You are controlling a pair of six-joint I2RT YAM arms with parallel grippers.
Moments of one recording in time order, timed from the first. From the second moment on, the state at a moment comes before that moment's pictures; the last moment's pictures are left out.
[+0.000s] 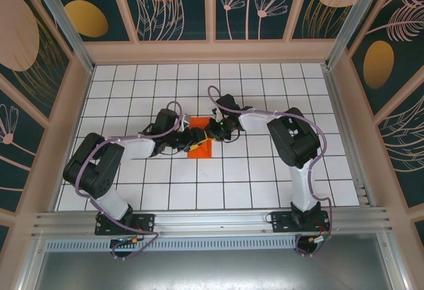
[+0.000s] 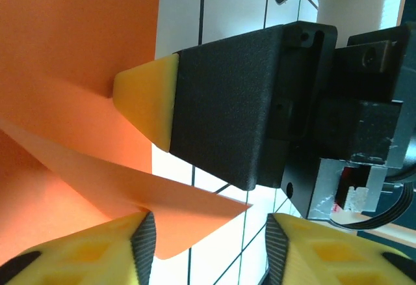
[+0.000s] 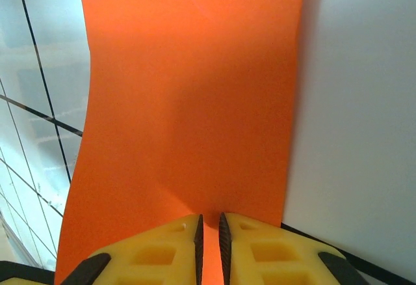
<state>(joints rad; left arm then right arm) -0.48 1.67 0.71 0.21 0.67 -0.98 0.63 2.06 1.28 -0.29 -0.50 0.73</state>
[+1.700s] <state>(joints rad) -0.48 1.74 0.72 0.23 0.67 -0.97 0.59 1.85 1.02 -0.07 -0.62 0.76</state>
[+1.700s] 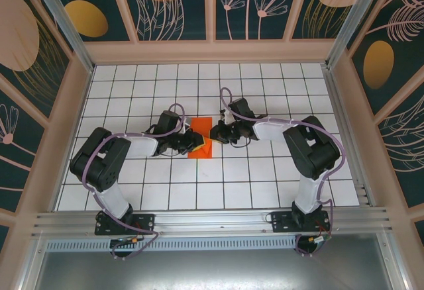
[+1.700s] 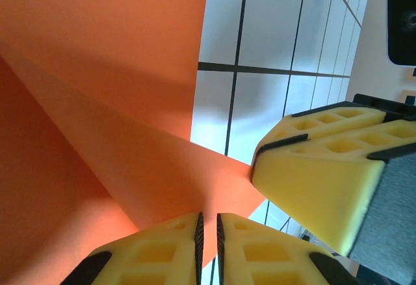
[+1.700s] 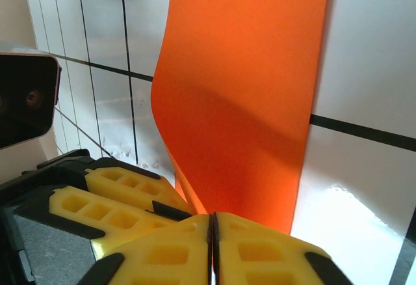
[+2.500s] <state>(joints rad) -0.48 1.69 0.78 0.16 0.63 -0.93 0.58 1.96 1.16 -0.23 -0.59 0.49</state>
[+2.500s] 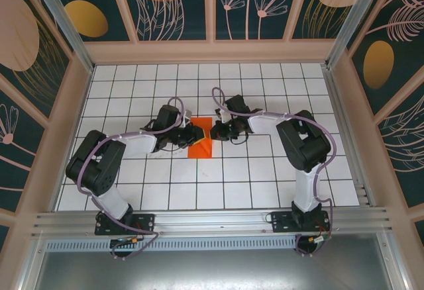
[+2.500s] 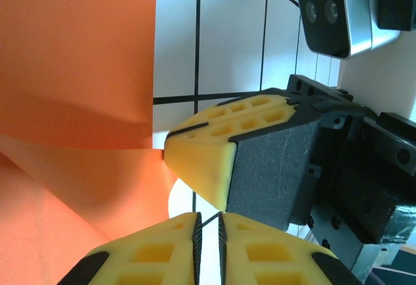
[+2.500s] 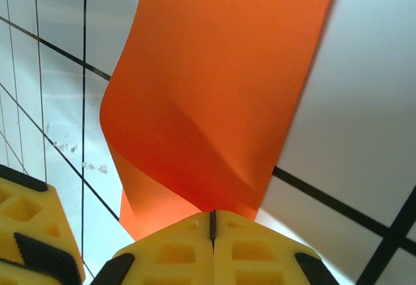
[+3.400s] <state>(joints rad) -0.48 1.78 0.82 0.14 0.63 -0.92 0.57 2.02 1.24 -0.28 -0.59 0.39</state>
